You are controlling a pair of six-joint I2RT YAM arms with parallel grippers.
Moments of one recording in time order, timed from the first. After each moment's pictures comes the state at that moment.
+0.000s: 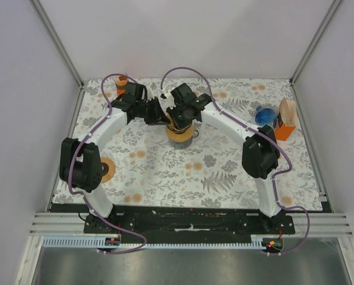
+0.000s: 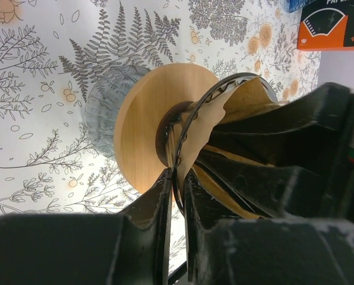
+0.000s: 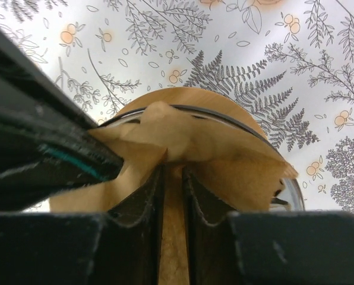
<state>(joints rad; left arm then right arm) -0.30 1.73 1.38 -0.48 0.53 -0.49 0.70 2.10 1.90 -0.75 -0.04 0.01</state>
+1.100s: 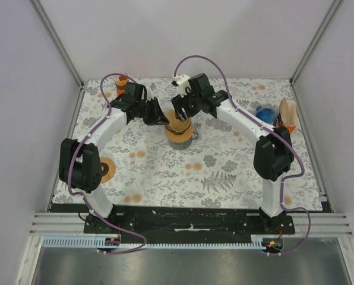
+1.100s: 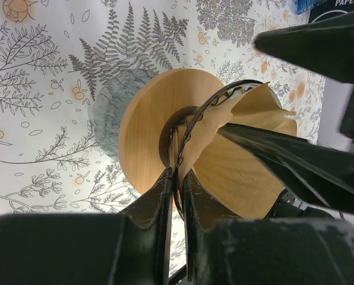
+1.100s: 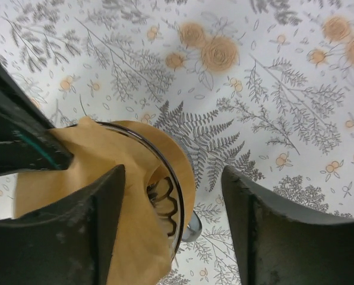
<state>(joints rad) -0.30 1.73 1.38 -0.49 0.50 -0.48 0.58 1.95 1.78 -0.51 -0.18 -0.09</state>
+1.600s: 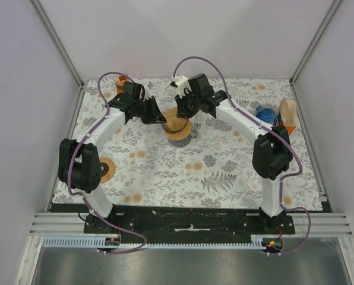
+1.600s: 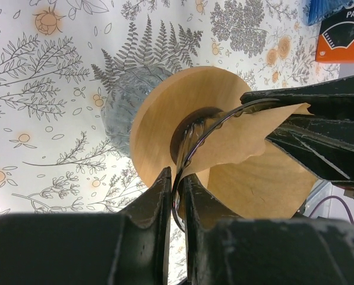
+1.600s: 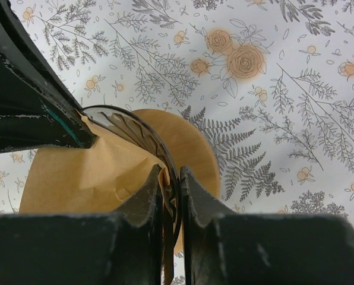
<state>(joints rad) -0.29 1.72 1.38 -0.49 0.46 -0.47 0.58 2.00 1.78 -0.51 -0.27 -0.09</state>
